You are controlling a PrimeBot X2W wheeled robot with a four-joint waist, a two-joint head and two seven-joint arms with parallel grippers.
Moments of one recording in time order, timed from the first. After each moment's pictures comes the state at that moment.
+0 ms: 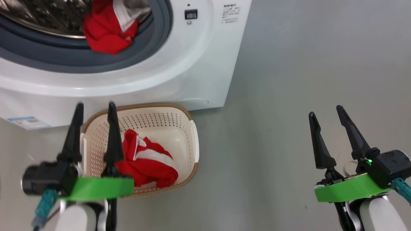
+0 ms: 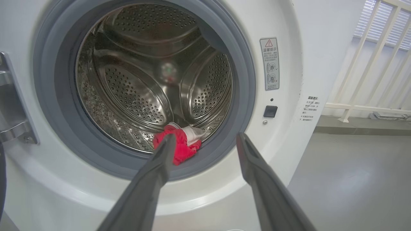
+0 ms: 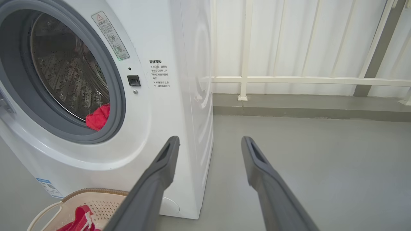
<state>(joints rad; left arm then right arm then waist) -0.24 0.06 -0.07 0.02 -0.21 0.08 -0.25 -0.12 -0.05 0.00 0.04 0.21 0.12 -0.26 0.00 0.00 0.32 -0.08</state>
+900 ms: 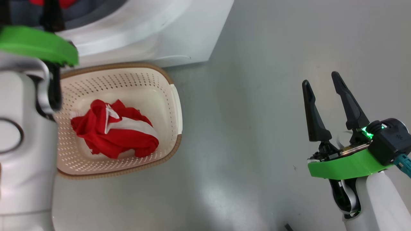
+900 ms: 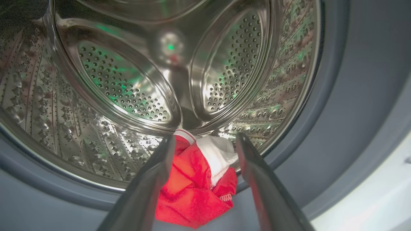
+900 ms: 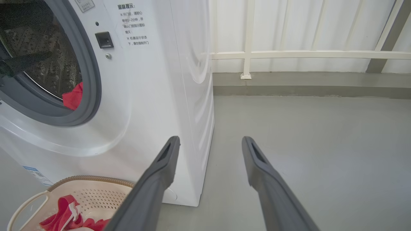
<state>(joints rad) -0.97 0.16 -0.04 0.53 -0.26 0.03 -0.18 -0.26 -0.05 0.04 0.02 0.25 0.12 -0.26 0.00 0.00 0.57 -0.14</state>
